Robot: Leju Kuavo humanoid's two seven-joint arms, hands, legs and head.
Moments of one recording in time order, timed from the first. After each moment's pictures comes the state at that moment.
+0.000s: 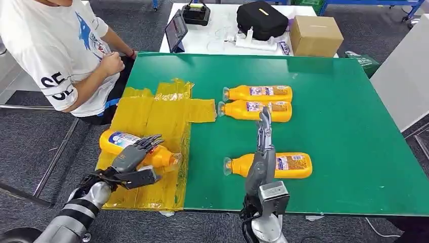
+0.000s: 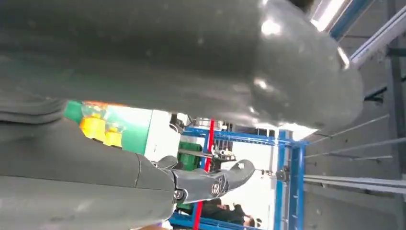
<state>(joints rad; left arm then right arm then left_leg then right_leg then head) -0.37 0.14 -0.32 -0.98 -0.81 0.02 -0.52 0.00 0.19 0.44 -1.60 0.16 -0.41 -0.70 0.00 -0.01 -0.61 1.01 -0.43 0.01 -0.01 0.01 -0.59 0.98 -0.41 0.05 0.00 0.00</state>
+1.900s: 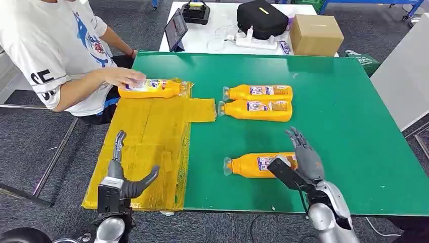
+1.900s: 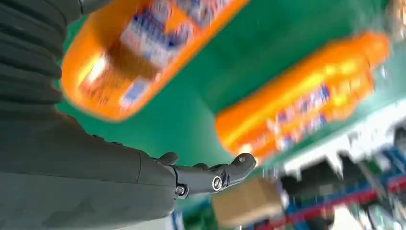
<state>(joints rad) 0.00 -0.21 -0.06 -1.37 -0.34 0.30 -0.60 -0.05 -0.17 0.14 -1.48 0.72 -0.08 -0.17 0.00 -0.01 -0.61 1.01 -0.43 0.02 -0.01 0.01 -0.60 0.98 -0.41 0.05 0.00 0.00</state>
